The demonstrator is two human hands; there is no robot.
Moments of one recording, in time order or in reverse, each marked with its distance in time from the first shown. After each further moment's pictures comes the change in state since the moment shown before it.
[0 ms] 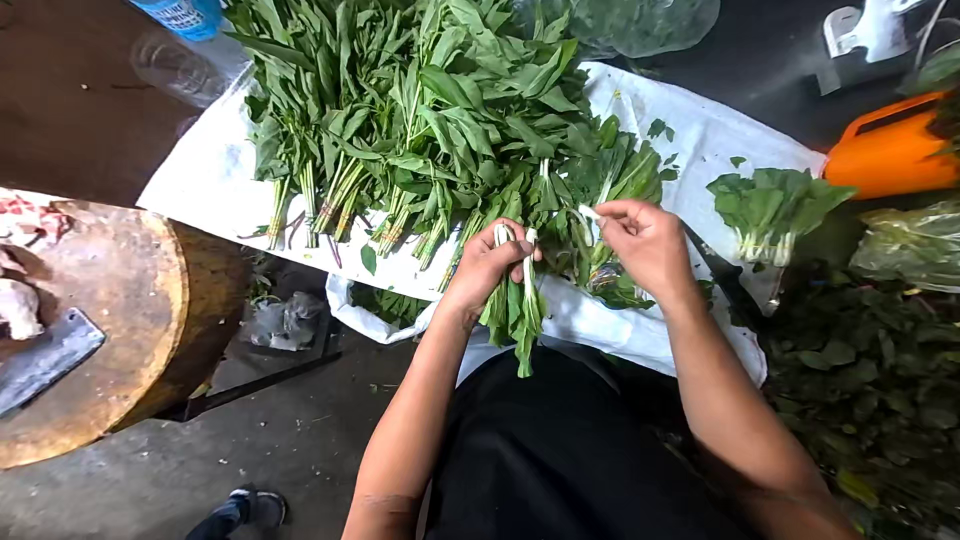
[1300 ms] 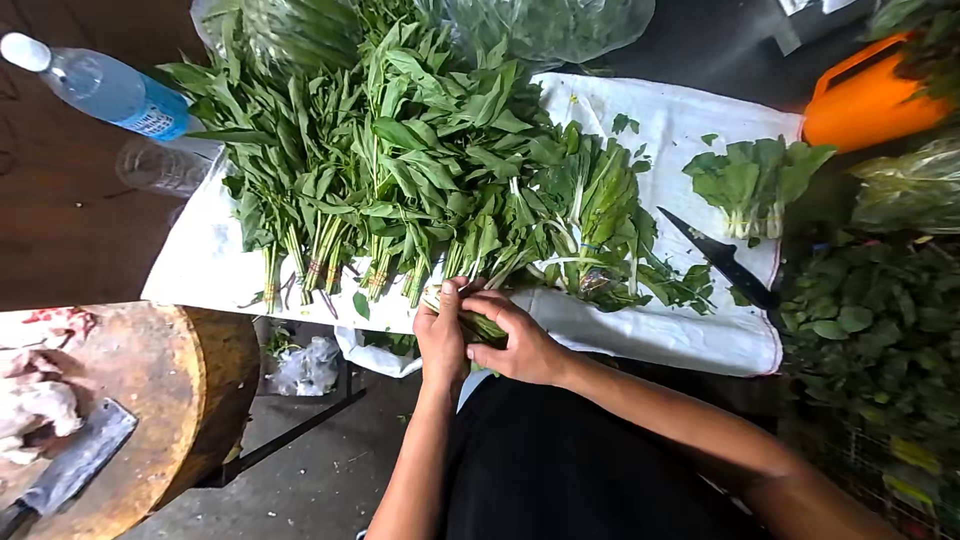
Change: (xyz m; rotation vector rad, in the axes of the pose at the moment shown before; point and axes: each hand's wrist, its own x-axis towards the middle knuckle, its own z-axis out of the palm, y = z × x) left_hand -0.021 -0.016 0.008 0.084 0.606 0.108; right_hand -0.056 -0.035 0.116 0.641 -0.324 -0.242
